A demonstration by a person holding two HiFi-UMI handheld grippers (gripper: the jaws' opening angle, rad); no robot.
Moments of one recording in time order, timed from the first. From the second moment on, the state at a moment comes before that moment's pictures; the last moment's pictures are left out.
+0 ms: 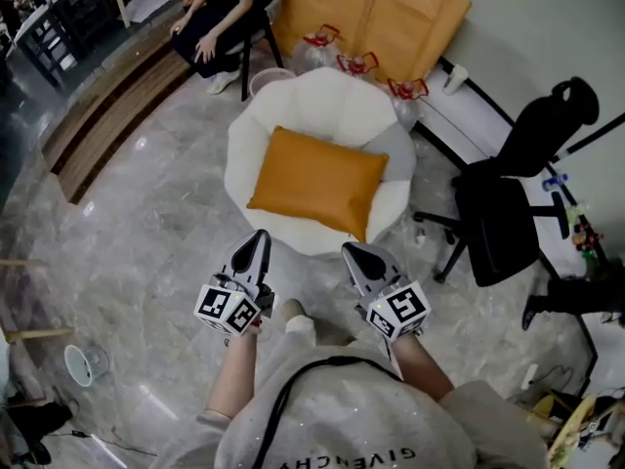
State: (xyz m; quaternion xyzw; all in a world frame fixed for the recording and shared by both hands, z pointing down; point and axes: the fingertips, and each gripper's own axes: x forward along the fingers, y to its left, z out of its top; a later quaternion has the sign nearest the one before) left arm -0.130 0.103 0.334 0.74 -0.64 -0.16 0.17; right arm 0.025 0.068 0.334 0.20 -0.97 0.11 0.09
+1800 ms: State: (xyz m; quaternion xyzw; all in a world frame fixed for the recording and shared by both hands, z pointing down) left arm -0.142 -0.173 0.492 0.79 -0.54 -0.13 0.28; right arm 0.027 -0.183 0.503 0.33 -0.91 0.22 0.14
